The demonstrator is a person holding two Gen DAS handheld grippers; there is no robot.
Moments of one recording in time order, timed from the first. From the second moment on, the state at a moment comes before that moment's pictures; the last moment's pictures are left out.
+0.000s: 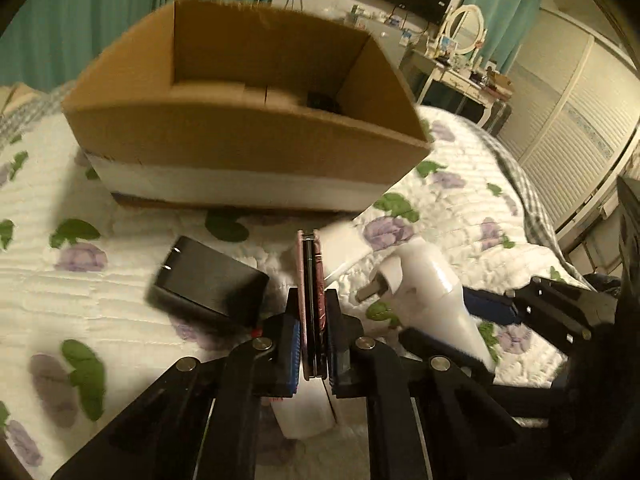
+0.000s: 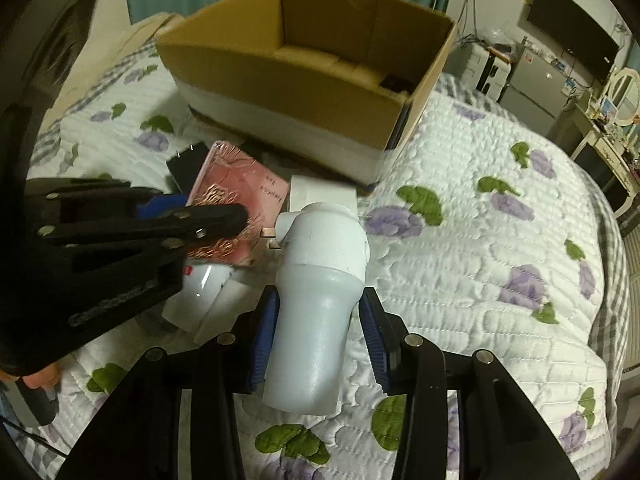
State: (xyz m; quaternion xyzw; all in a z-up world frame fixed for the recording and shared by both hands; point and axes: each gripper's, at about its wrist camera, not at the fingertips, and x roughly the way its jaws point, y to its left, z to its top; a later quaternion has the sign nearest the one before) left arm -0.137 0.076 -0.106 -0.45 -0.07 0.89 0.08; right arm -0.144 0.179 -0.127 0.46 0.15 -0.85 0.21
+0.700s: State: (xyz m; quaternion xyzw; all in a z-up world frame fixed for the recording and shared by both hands) left arm -0.155 0.050 0.039 -0.32 0.00 0.95 0.02; right arm -0.194 0.166 0.028 0.31 0.12 -0.92 0.20
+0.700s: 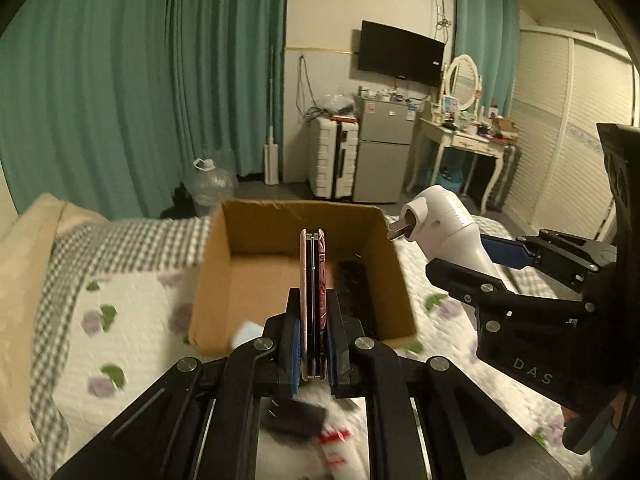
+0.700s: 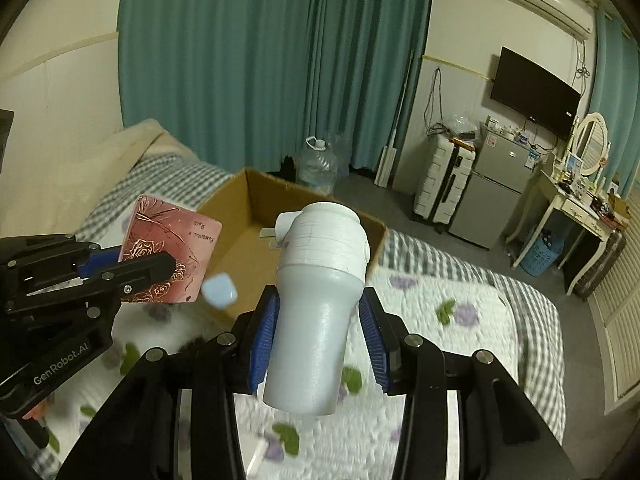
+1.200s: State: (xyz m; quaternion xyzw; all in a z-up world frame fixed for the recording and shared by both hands) left arm -0.249 0.017 -0.035 -0.37 0.02 0.93 -0.02; right arm -0.308 0.133 -0.060 0.36 0.09 -0.91 0.21
